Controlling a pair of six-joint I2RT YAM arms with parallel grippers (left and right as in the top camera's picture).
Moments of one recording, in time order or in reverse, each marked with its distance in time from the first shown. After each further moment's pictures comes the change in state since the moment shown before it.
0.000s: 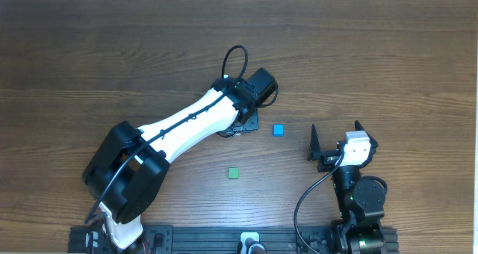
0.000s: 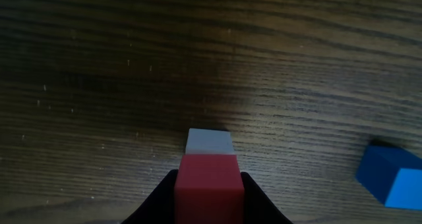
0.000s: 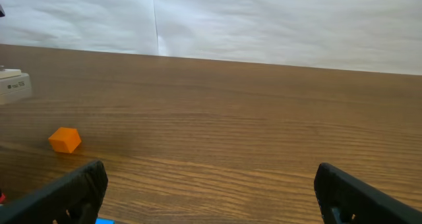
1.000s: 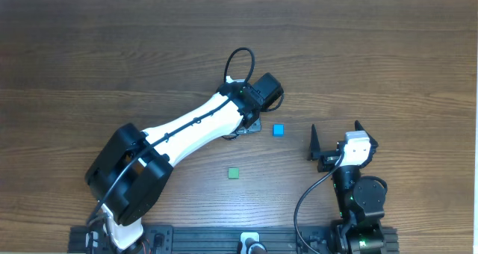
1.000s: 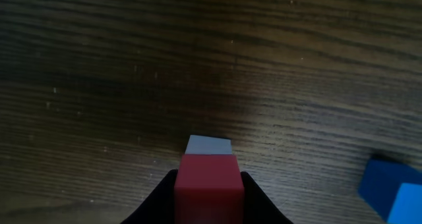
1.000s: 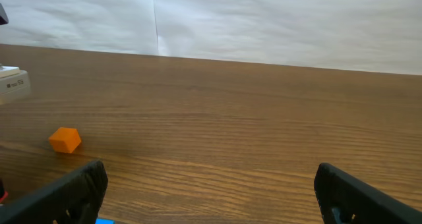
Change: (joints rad) left arm -0.037 0.003 -0.004 0.014 -0.084 -0.052; right arm 0.000 0.000 0.000 0.000 0.000 0.000
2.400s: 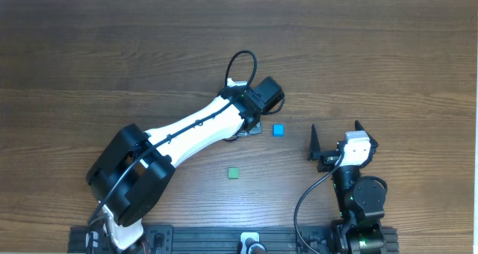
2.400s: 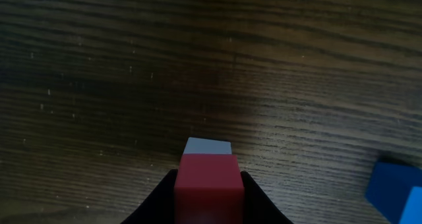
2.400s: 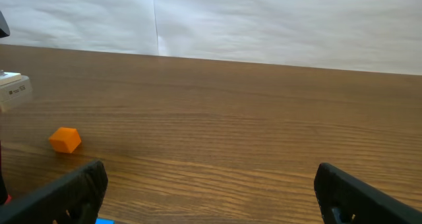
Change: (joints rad) left arm -0.013 0.000 -0.026 0.033 -0.021 0.000; right arm 0.000 0.000 0.000 0.000 0.000 0.000
